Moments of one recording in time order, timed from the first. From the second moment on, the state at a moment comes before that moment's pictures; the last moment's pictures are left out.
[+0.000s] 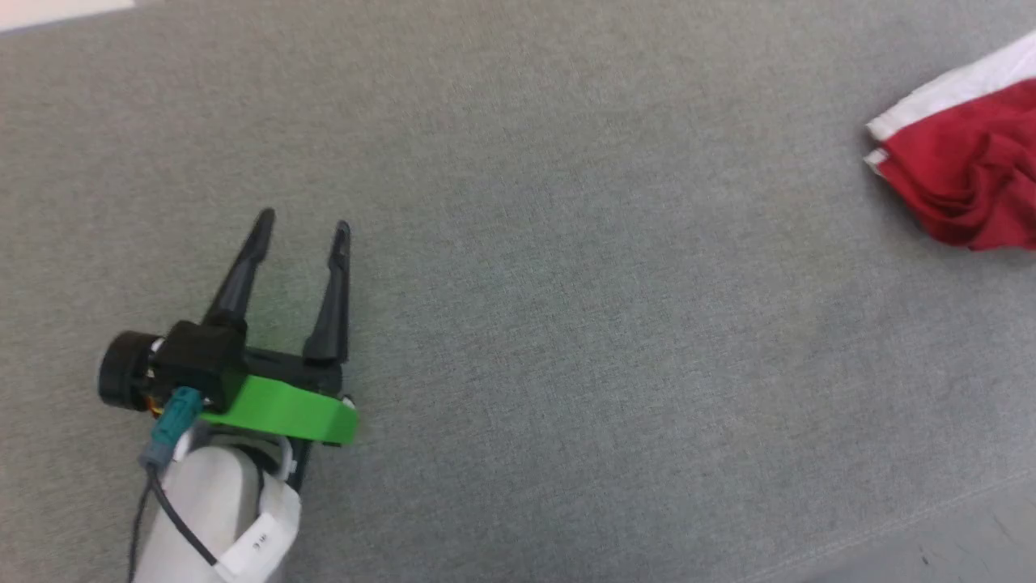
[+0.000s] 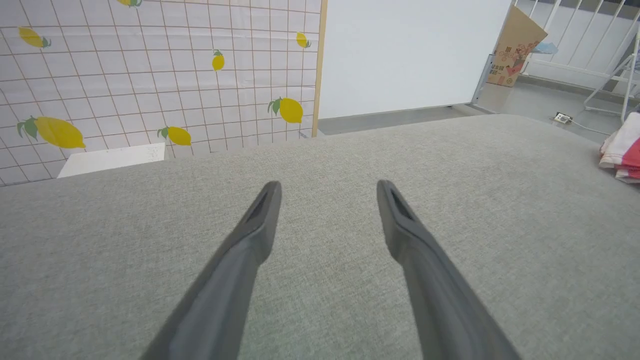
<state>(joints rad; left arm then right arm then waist) -0.23 0.18 -0.10 -0.01 -0.14 -0.12 -0.23 -0.79 -0.39 -0.21 0.73 -0.31 0.13 0.18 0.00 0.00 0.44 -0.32</state>
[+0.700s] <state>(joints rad) -0.13 0.07 -0.09 0.13 -0.21 -0.10 -0.26 -0.35 -0.24 -0.15 0.29 0.05 0.13 -0.17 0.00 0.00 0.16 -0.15</state>
